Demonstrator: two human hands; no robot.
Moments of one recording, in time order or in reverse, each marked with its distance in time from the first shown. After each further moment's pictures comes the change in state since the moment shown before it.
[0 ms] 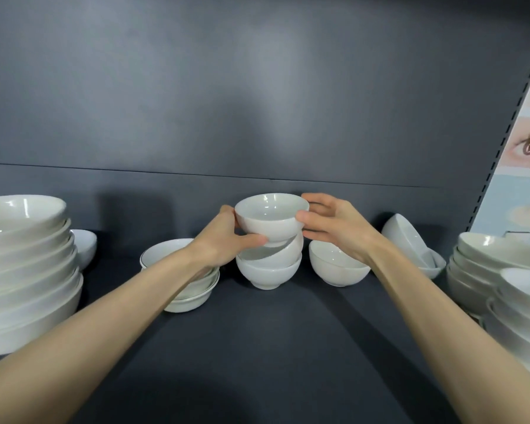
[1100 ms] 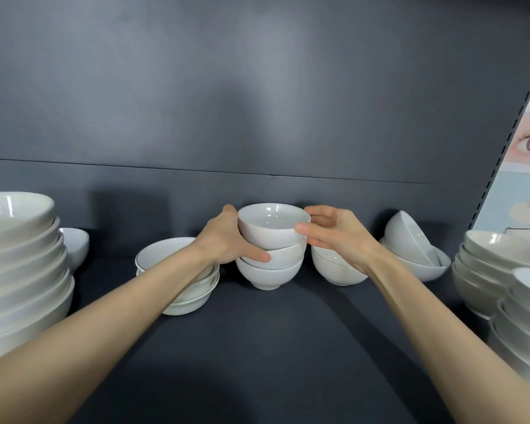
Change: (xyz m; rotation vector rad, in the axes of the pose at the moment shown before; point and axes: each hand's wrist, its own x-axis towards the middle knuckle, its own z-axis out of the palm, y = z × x) left_hand 0.014 -0.001 0.002 0.168 -0.048 -0.107; right_hand 0.006 0.022 0.003 -0.074 0.070 0.066
